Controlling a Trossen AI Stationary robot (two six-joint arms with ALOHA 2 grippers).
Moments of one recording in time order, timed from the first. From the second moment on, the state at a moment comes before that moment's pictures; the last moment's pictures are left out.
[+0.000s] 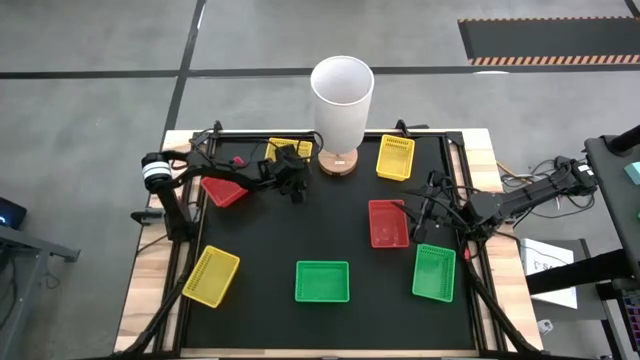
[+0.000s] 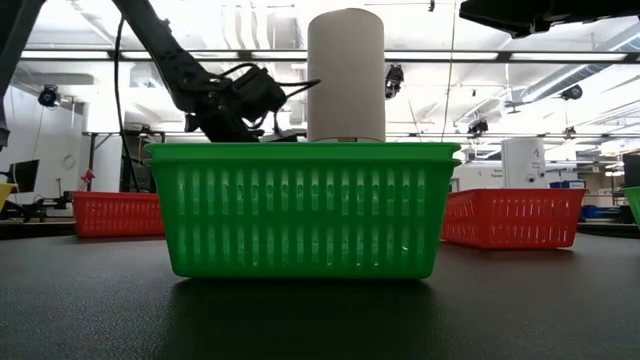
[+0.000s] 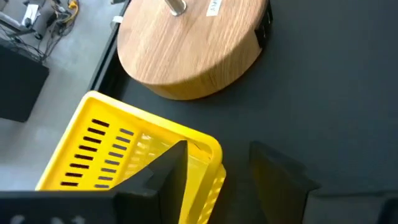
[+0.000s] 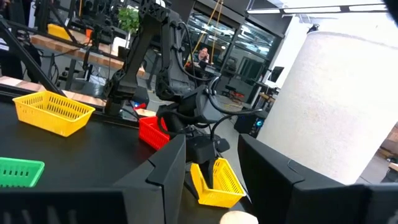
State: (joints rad) left arm 0.37 1.74 0.86 0.15 -0.30 0.33; right arm 0.33 0.70 0.37 0.42 0.60 -0.43
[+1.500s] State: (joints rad) left arm -0.31 1.35 0.86 -0.17 -0.22 0.27; right arm 0.32 1.43 1.03 -0.20 0.33 -0.15
